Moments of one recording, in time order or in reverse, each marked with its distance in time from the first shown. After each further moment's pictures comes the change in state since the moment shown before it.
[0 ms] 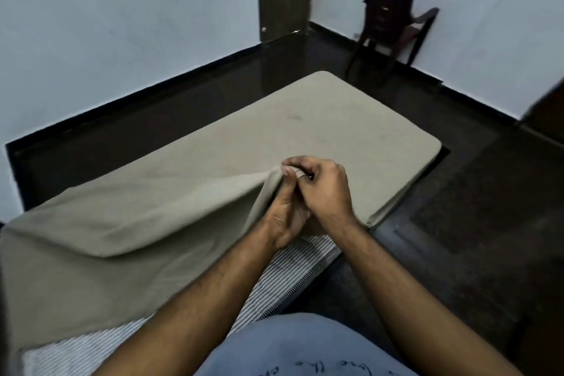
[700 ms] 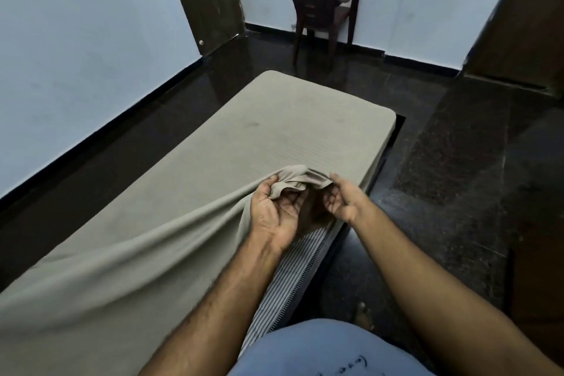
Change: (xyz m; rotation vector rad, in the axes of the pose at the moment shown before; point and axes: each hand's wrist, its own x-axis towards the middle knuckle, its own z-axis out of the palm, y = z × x) left_hand 0.058 -0.032 0.040 -0.121 0.255 -0.119; right_hand 0.030 0.171 -0.063 1.110 0.258 1.063
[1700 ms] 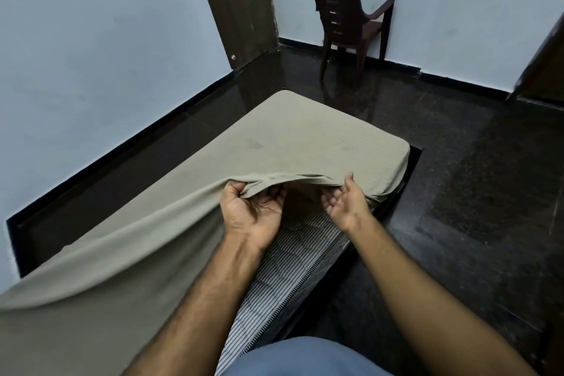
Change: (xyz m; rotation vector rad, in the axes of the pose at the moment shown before) left_hand 0.054 -0.065 0.155 -0.096 -0.030 0.283; right_hand 0.092 -0.154 -0.060 0.226 -0.200 0.025
